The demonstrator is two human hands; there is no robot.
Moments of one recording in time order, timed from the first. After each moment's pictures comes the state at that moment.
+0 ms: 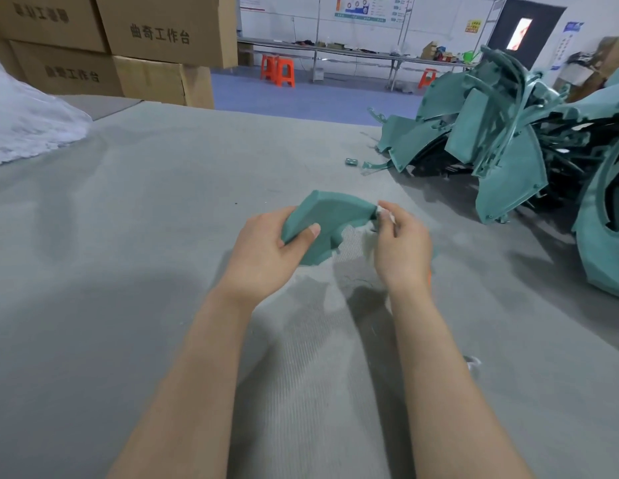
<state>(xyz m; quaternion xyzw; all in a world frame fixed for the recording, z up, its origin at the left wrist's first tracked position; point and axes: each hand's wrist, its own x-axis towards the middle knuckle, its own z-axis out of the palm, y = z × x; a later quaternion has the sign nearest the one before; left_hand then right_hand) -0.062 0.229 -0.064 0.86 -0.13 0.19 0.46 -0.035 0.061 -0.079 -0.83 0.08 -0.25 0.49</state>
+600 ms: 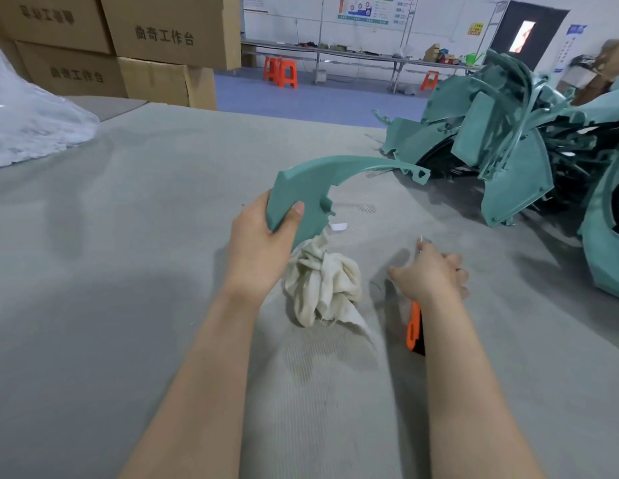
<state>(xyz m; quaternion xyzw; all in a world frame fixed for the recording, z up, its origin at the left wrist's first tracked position) -0.054 0.234 -0.066 0.77 -0.05 0.26 0.58 -0.044 0.034 -0.079 -0.93 0.27 0.01 0.25</state>
